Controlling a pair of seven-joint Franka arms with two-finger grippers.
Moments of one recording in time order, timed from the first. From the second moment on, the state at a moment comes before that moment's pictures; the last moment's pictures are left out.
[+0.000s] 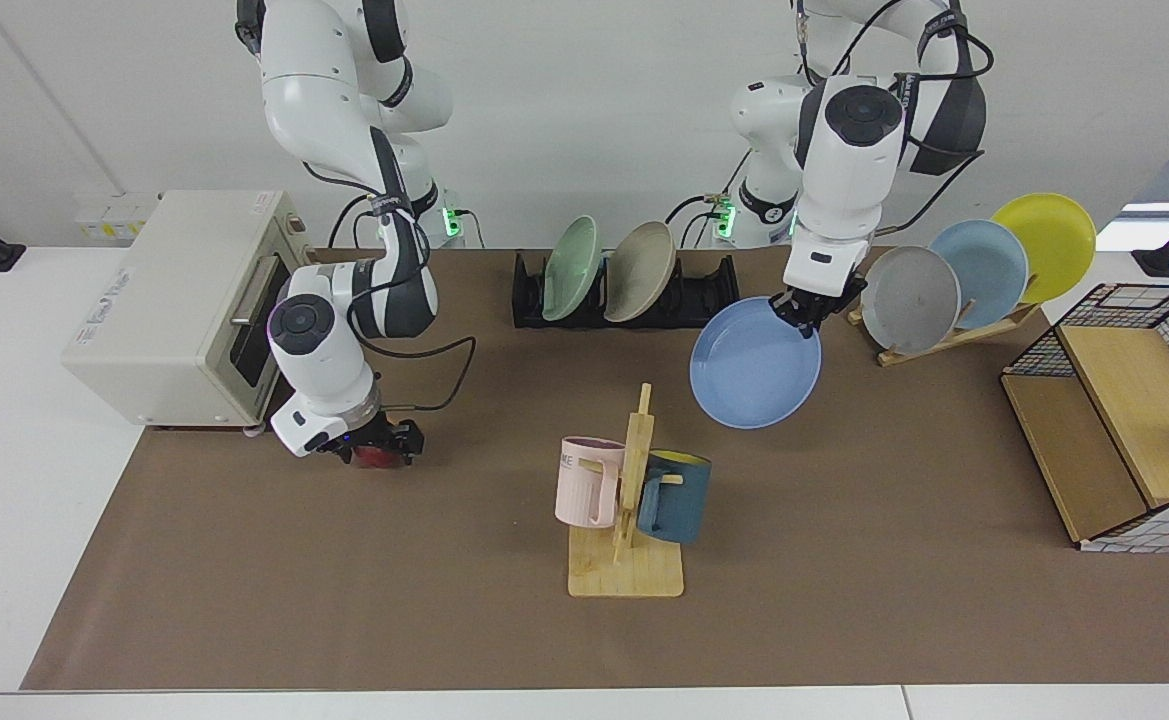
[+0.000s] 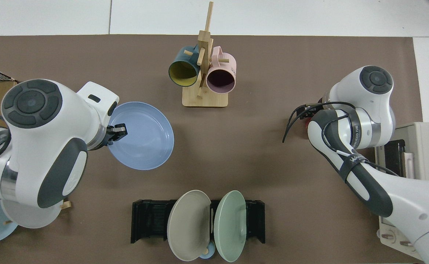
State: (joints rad) left arm 0.14 0.01 -0.44 -1.88 0.10 1.86 -0.58; right arm 0.09 0.43 -0.01 -1.81 -0.02 2.22 0.13
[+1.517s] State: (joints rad) left arm -0.01 0.14 -0.50 -2.19 -0.22 2.39 -0.62; right arm 0.08 0.35 -0.02 -1.78 -0.03 2.14 0.13
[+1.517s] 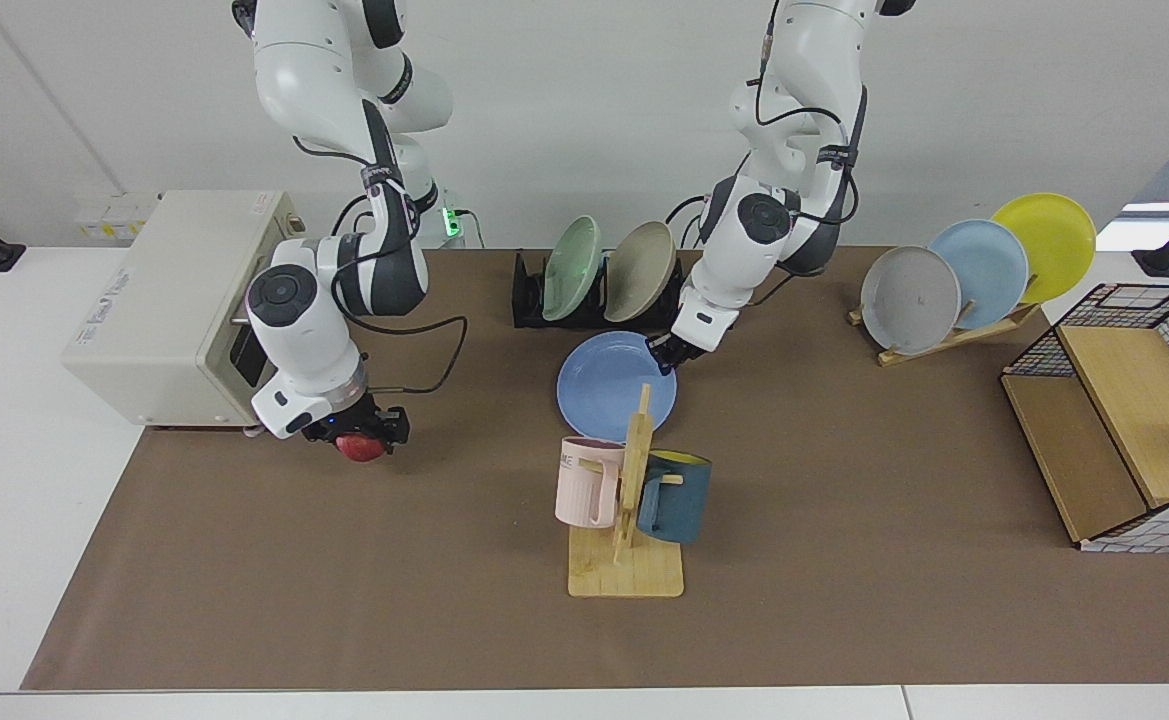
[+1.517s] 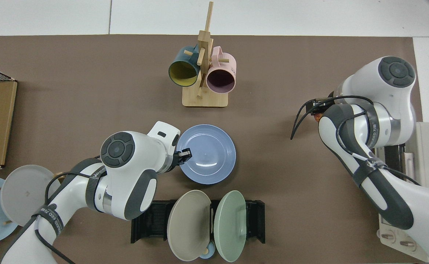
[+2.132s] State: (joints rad) left arm -0.01 0.14 -0.49 -2.20 -0.20 2.38 -0.56; right arm 0.08 0.16 -0.01 -1.71 -0.03 1.88 0.13
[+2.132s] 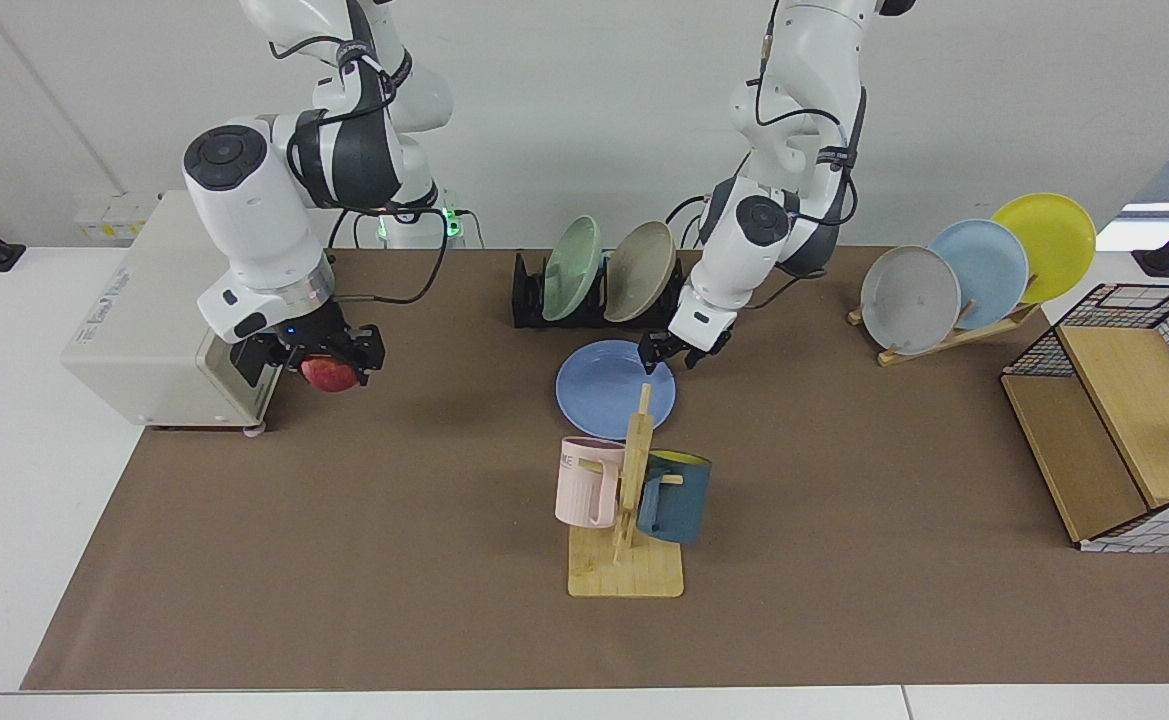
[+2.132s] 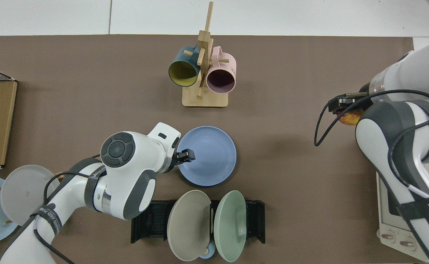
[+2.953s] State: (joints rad) left arm 0.07 -0.09 -0.16 -1.78 0.01 1.66 -0.23; right arm 0.08 0.13 -0.01 -1.78 -0.03 1.88 0.13
